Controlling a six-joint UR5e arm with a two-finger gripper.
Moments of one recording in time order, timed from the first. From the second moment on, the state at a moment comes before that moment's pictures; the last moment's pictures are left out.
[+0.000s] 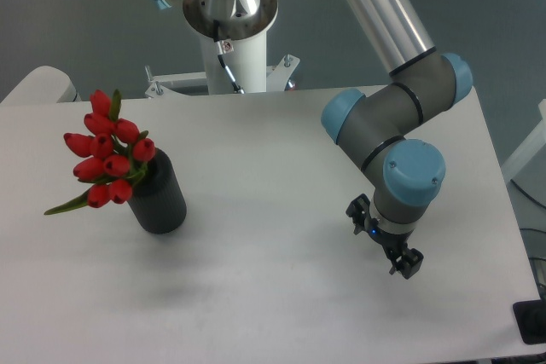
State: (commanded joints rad) arm 2.58 -2.20 -1.37 -1.10 1.56 1.52
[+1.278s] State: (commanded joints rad) arm 2.63 -1.93 -1.73 -1.03 0.98 1.52
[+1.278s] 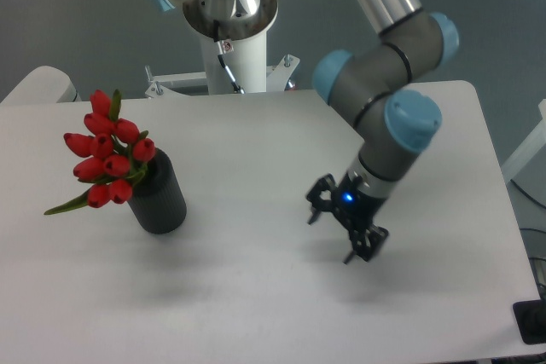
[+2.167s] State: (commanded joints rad) arm 2.59 -1.57 -2.06 -1.10 0.61 1.55
